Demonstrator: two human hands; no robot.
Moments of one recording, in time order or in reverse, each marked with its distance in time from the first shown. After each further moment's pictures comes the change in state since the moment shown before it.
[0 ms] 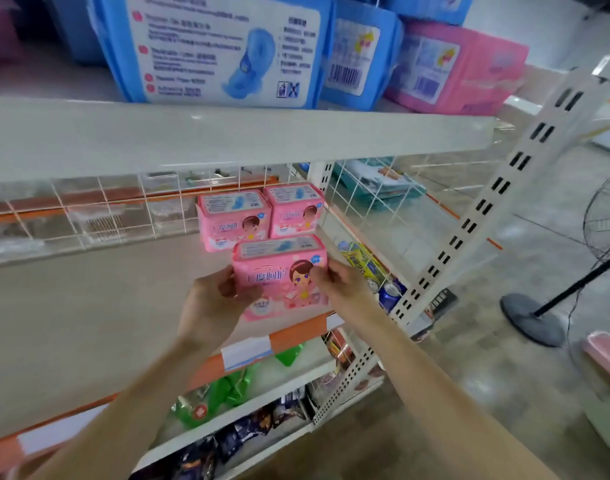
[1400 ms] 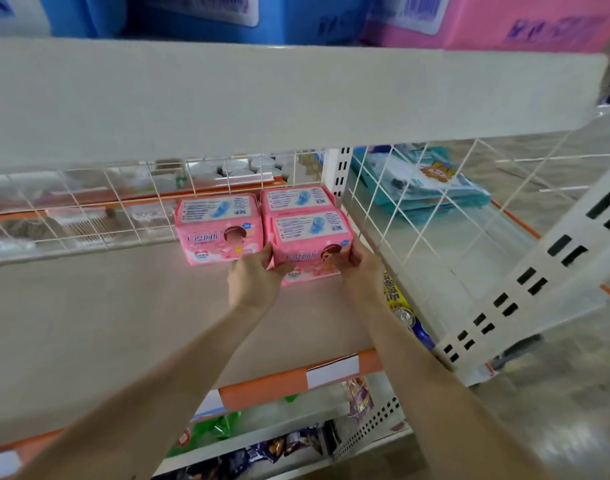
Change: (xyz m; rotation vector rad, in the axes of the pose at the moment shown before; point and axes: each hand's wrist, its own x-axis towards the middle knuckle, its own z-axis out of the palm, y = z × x) left_hand 0.131 -0.017 0.134 0.391 0.315 0.001; right_hand 0.178 0.105 -0.037 0.126 0.138 -0.171
